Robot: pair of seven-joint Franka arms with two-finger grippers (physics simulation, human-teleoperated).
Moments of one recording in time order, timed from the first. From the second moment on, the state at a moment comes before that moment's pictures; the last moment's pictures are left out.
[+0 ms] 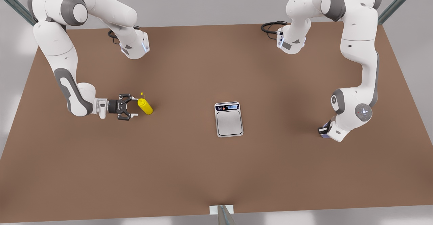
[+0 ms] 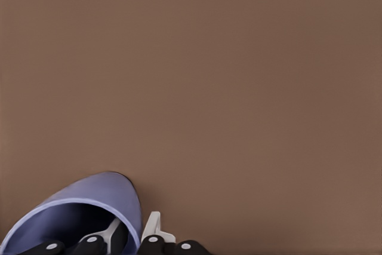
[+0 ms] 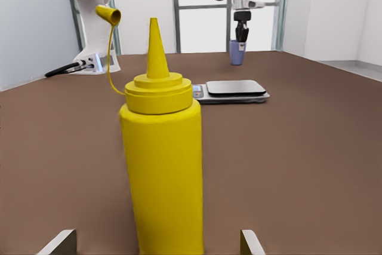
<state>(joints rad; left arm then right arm) 0.08 0.51 -0.01 -1.89 0.00 2.39 -0.04 -0.43 0.52 0.13 -2.26 1.06 1.82 -2.74</state>
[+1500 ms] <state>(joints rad) -0.34 0.50 -0.04 -1.76 0.06 2.31 -0.85 -0.30 0.55 0.13 -2.24 1.07 1.85 -2.74</state>
